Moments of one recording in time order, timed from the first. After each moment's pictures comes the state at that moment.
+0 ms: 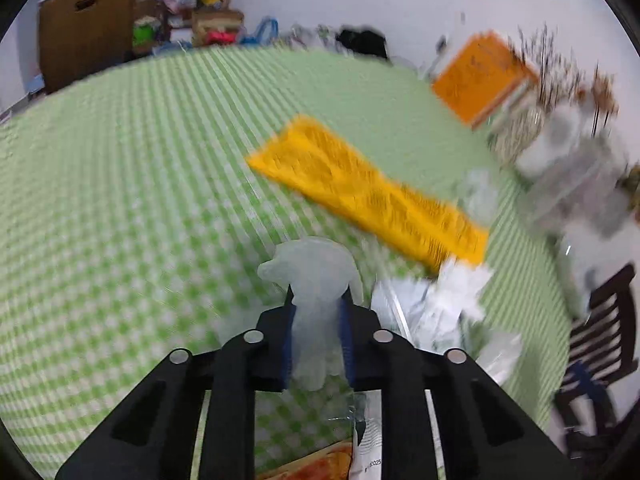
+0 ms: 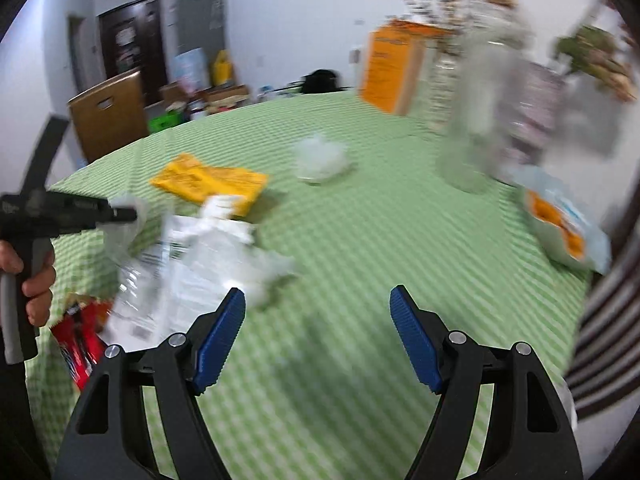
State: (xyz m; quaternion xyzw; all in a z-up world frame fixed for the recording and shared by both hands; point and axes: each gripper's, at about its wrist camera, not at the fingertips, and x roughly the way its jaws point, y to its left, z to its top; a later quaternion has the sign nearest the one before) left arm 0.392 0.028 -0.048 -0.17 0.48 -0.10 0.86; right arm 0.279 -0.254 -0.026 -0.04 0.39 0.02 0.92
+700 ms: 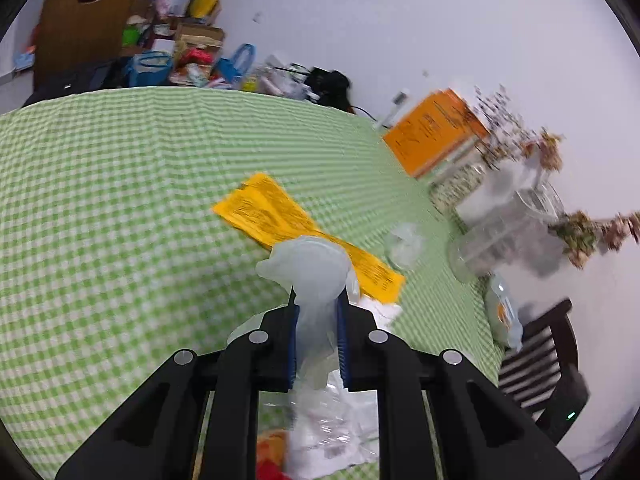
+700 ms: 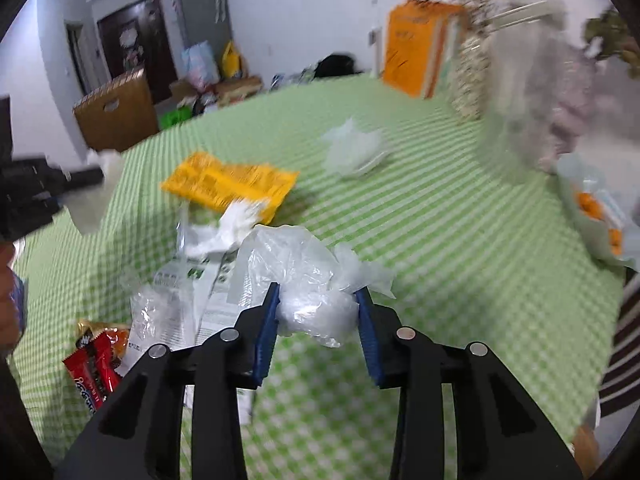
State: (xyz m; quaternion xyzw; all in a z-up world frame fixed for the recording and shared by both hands) left arm 0.377 0.025 -0.002 -0.24 0.43 -0.18 0.85; right arm 0.300 -0.249 -0.026 0.00 0.40 0.03 0.91
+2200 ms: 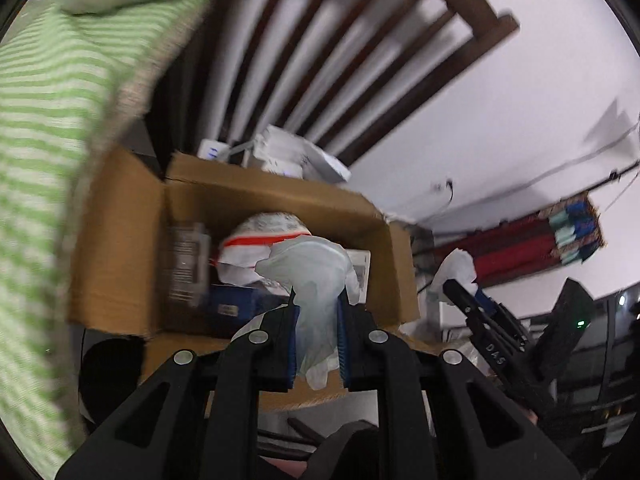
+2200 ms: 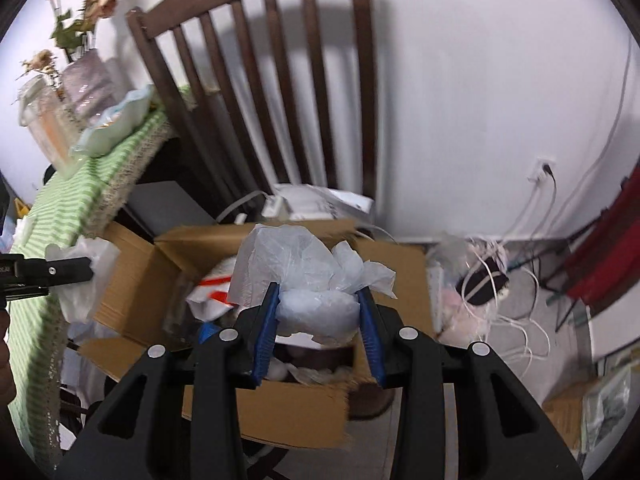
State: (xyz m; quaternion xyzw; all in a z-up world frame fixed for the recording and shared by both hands) left arm 0.112 -0.515 -0.091 0.09 0.58 -0.52 0.62; right arm -0.105 -0.630 -0.093 0.24 0.37 -0.35 0.83
